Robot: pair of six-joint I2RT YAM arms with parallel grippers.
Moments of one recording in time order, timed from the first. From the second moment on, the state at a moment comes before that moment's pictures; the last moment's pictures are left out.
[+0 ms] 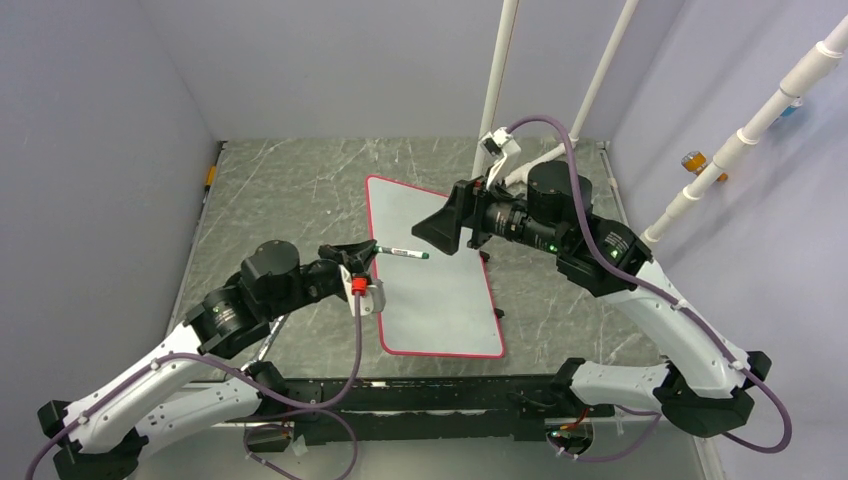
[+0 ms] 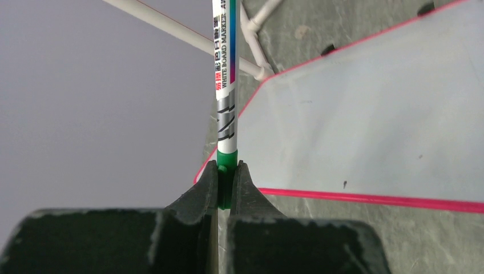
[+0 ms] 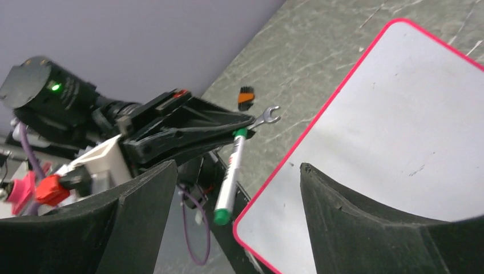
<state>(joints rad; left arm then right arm) -0.89 0.75 0.92 -0.40 0.11 0.92 0.85 1.12 1.51 -0.62 -0.21 0.51</state>
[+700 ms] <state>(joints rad) -0.84 0.90 1.13 -0.47 0.13 0.63 0.88 1.24 1.52 -0.58 -0.13 0.52</state>
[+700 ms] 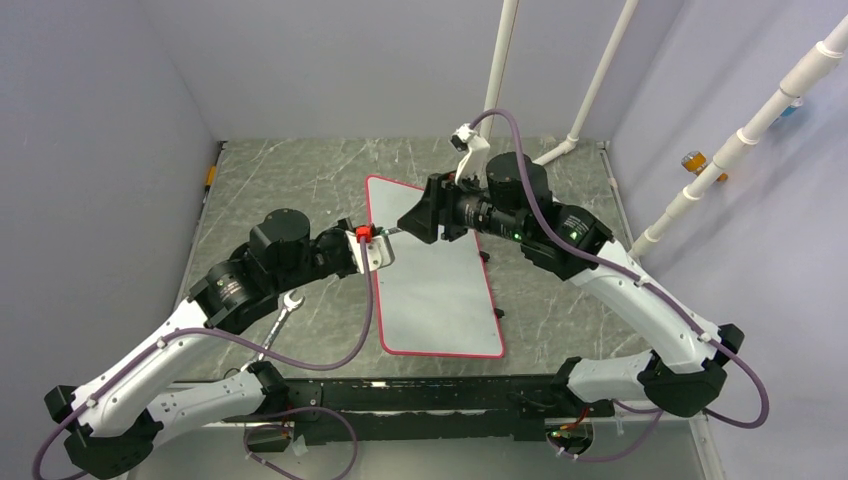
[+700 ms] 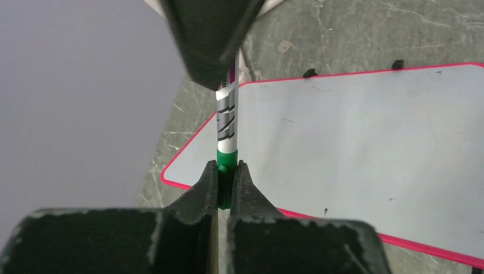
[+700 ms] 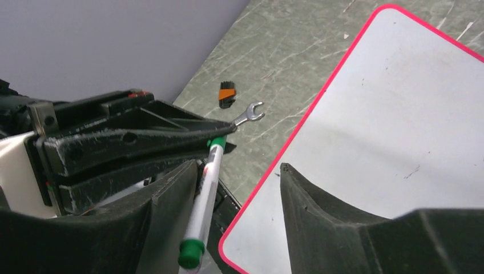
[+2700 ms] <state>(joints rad) -0.85 0.88 1.02 -0.41 0.04 0.72 0.88 1.45 1.69 -0.74 -0.29 0.44</state>
